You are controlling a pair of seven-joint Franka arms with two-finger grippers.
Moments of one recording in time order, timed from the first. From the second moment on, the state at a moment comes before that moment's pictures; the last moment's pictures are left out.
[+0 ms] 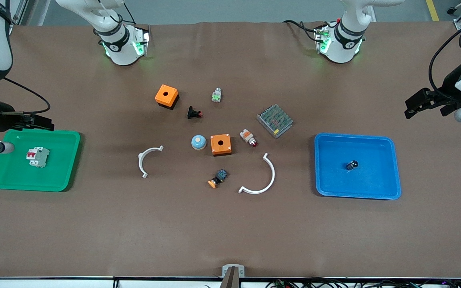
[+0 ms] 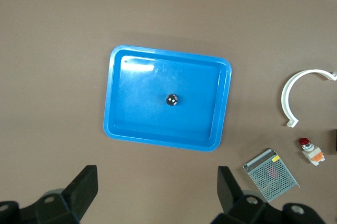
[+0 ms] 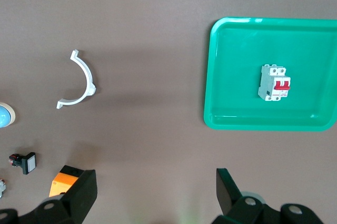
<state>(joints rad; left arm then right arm) -0.09 -0.01 0.02 -1.61 0.00 1.67 -0.13 0.01 0.17 -0.08 -1.56 0.00 1.55 -0.04</state>
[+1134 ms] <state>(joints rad) -0.08 0.01 0.02 -1.60 -0.04 1.67 -0.13 -0.01 0.14 -0.10 -1.42 0.05 1.43 -0.04</state>
